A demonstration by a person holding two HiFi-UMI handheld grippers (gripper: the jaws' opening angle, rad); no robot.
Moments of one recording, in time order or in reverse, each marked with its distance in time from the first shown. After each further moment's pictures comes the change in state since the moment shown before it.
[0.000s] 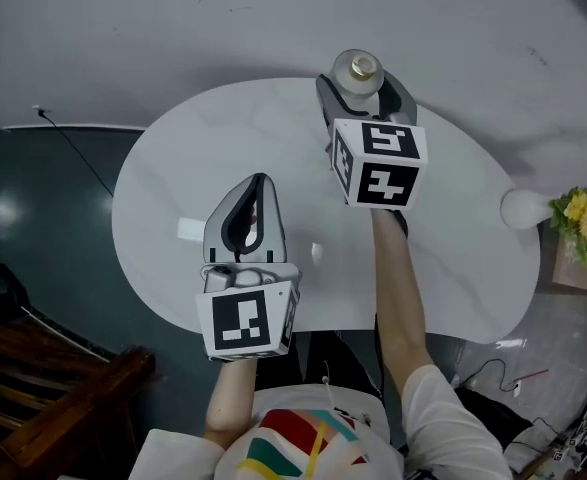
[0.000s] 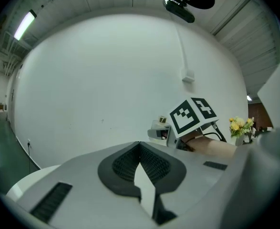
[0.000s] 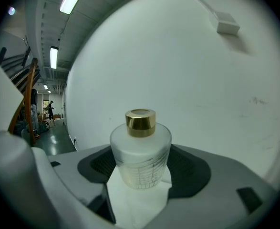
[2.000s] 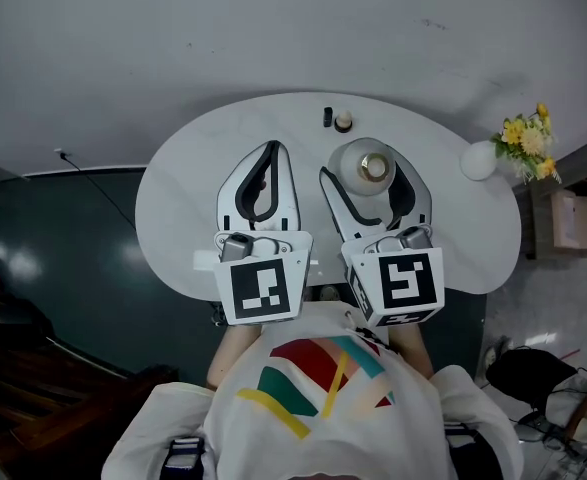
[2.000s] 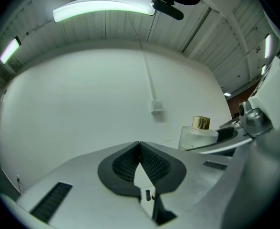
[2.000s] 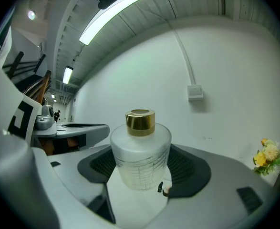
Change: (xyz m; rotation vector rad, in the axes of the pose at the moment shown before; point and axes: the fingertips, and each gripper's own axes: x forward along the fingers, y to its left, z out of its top) left arm -0.106 -0.124 0.121 0.198 -0.292 -0.130; right arm -0.309 0.020 0.046 -0.011 -0.232 0.011
